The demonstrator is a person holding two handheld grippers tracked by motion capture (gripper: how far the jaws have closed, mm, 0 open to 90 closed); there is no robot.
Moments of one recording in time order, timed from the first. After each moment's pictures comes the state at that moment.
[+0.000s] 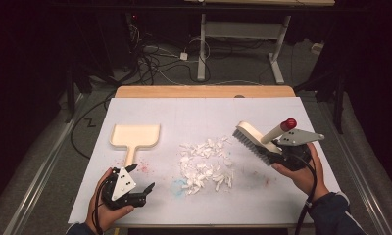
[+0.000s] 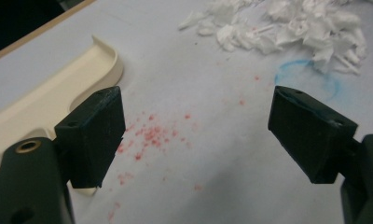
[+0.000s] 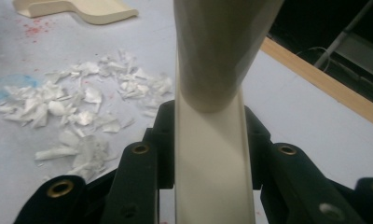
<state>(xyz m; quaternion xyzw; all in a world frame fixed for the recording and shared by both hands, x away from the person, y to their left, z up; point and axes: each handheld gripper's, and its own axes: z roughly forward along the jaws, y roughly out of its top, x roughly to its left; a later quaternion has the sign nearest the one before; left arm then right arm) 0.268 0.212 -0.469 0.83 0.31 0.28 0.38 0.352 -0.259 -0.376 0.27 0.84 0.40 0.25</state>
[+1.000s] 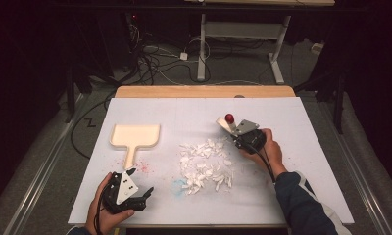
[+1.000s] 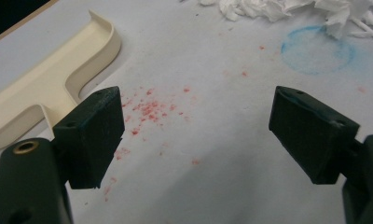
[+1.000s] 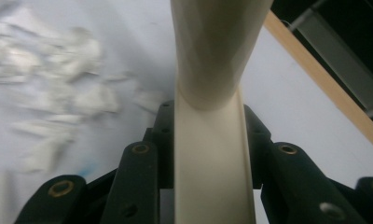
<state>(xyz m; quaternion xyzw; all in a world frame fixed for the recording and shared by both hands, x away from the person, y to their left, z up) 0.263 0.209 -0.477 0.84 0.31 0.29 0.34 0.436 -0.178 -0.447 0.25 0.87 0.26 0.33</state>
